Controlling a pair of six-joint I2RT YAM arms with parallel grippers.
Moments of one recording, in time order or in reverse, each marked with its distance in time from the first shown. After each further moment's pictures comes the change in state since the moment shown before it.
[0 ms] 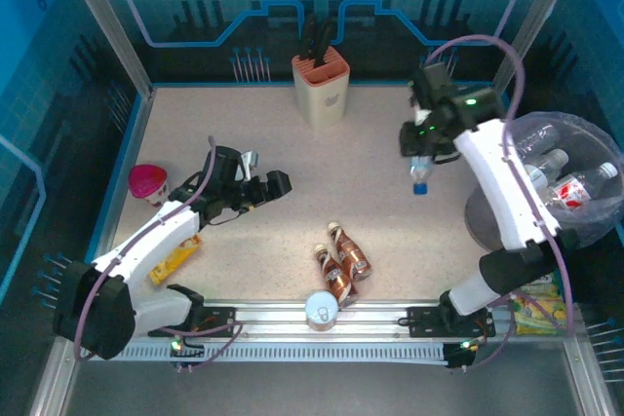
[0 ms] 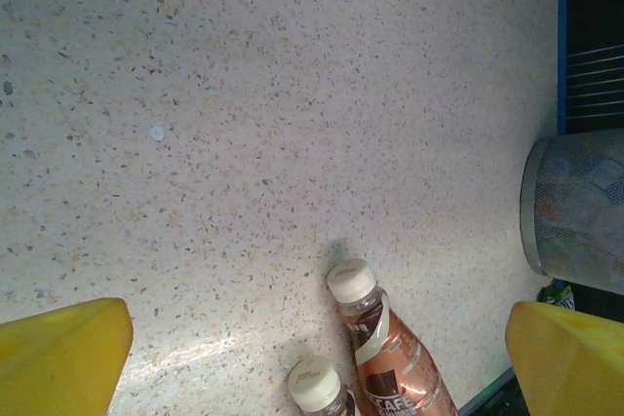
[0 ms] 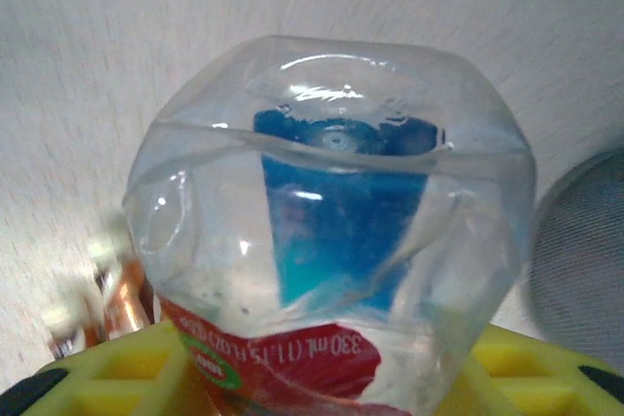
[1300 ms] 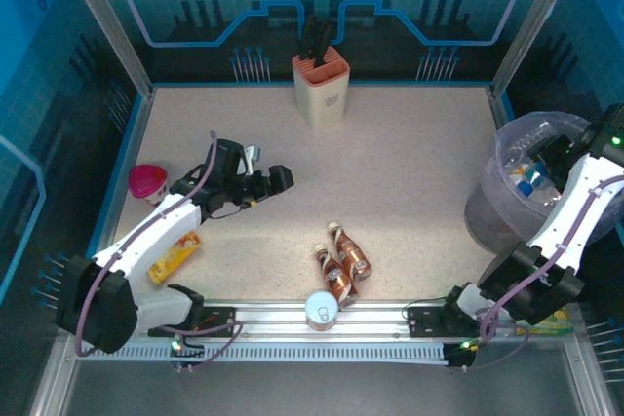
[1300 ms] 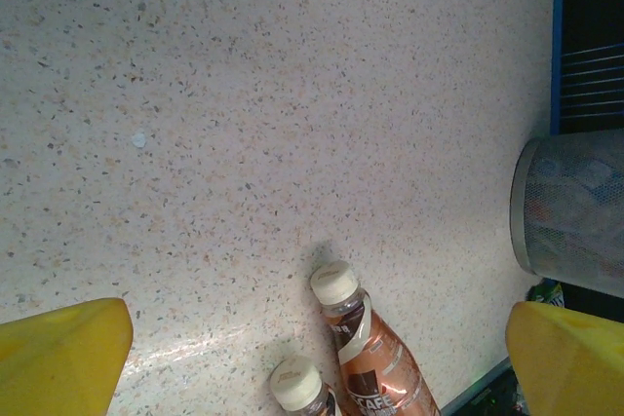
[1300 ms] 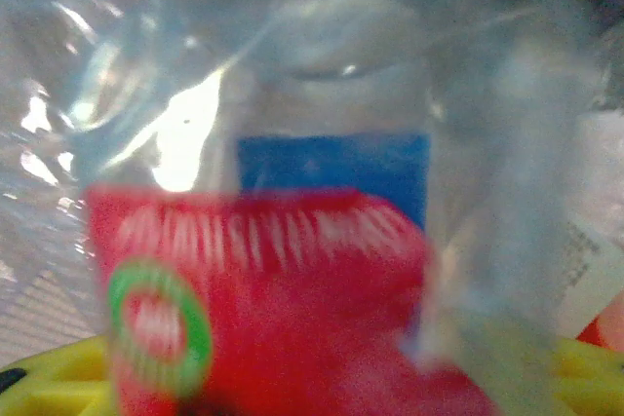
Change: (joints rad) left arm -0.010 0.035 0.074 -0.053 0.004 -0.007; right arm -1.051 -0.154 -0.349 0.255 -0.397 0.027
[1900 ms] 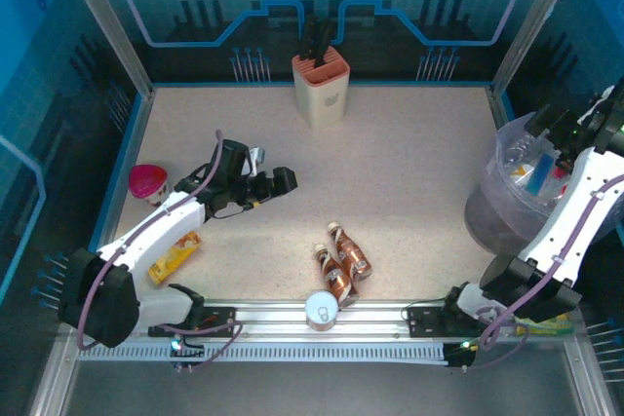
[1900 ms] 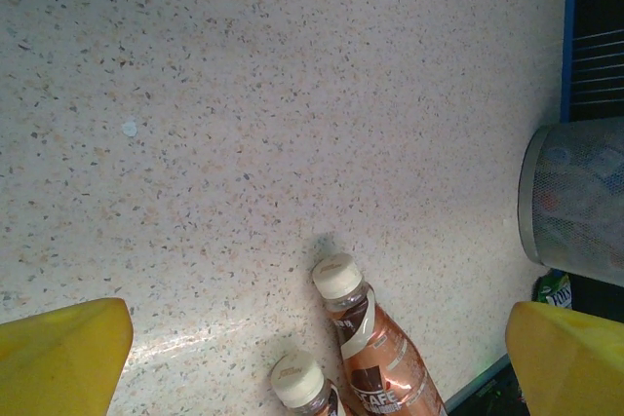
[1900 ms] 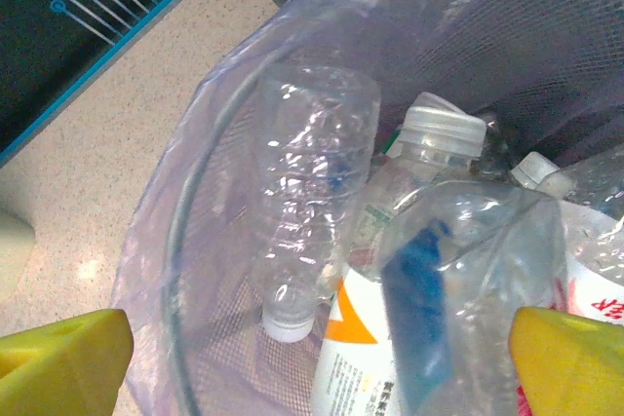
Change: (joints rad) left arm -0.022 0.031 0.006 0.001 -0.001 0.000; right arm 0.107 0.017 0.344 -0.155 0.058 -0.122
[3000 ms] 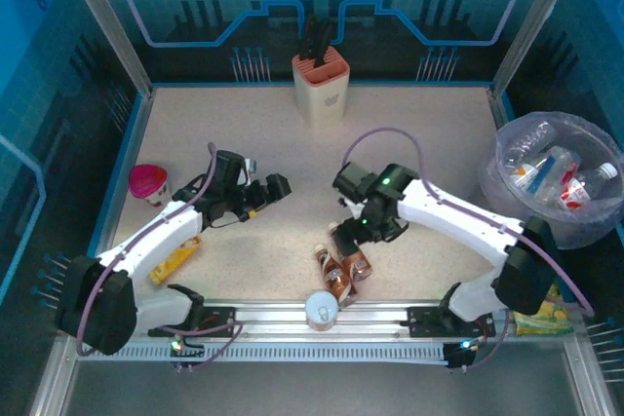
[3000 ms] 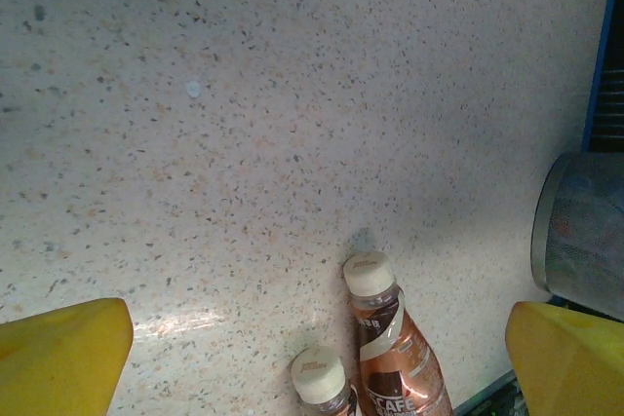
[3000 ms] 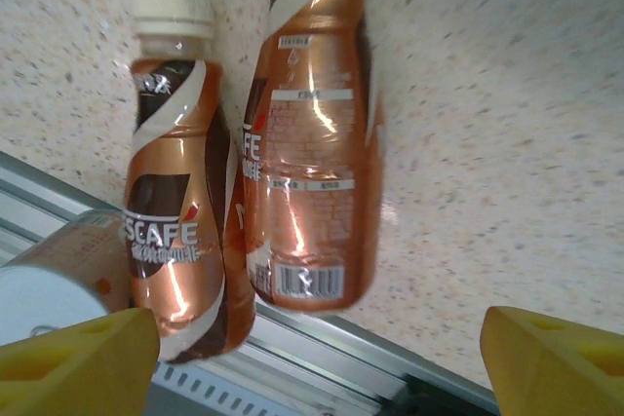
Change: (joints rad) left arm 0.032 -0.059 -0.121 0.034 -0.021 -0.106; right arm 1.480 0.079 -0.746 0.225 0.051 0.248
